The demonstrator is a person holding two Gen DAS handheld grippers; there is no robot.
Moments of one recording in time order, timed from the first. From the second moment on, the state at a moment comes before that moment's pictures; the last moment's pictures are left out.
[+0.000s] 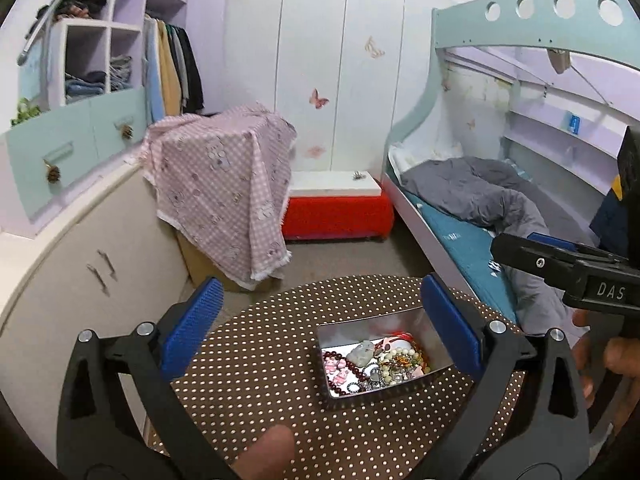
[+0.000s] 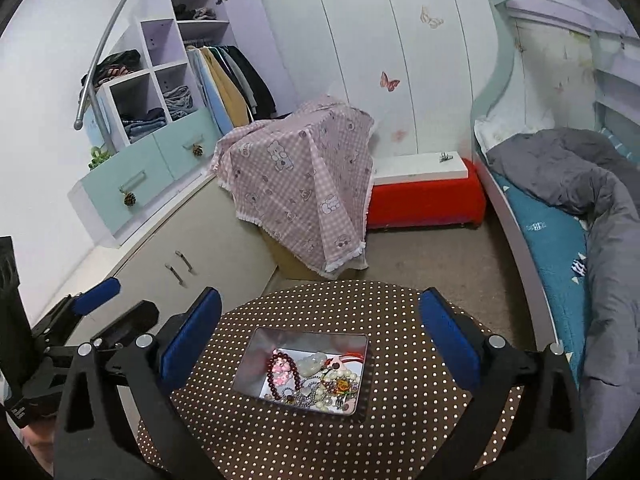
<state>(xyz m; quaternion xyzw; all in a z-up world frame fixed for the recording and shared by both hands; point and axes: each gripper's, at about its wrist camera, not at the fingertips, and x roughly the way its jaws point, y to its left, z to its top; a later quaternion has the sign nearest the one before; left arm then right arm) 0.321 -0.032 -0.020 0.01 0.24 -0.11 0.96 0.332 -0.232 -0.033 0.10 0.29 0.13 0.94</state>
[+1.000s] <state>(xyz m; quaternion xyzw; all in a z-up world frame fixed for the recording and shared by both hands) 0.104 -0.013 -0.011 0.03 0.14 -0.01 0.99 0.119 -0.206 -0.036 0.05 0.20 0.03 0.98</state>
